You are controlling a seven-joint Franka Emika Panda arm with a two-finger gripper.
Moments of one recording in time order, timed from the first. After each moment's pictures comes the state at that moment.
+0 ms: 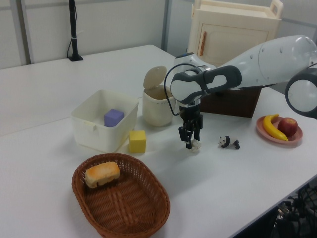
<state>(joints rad) 0.08 0.42 -0.03 -1.74 -0.10 1.90 -0.27</state>
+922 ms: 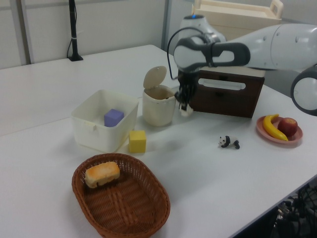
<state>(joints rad) 0.06 0.38 -0.04 -1.50 -0.08 1.94 -0.26</state>
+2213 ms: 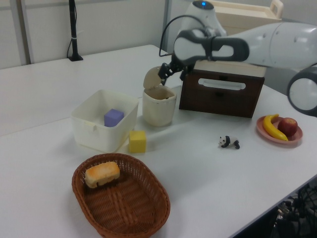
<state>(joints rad) 0.06 0.39 -0.04 -1.44 -0.06 2.15 0.05</state>
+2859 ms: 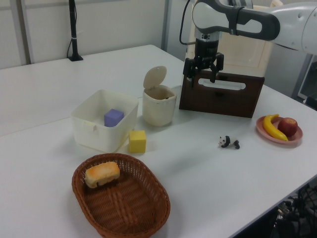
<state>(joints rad) 0.05 0.22 -0.04 -1.45 -0.06 1.63 0.12</state>
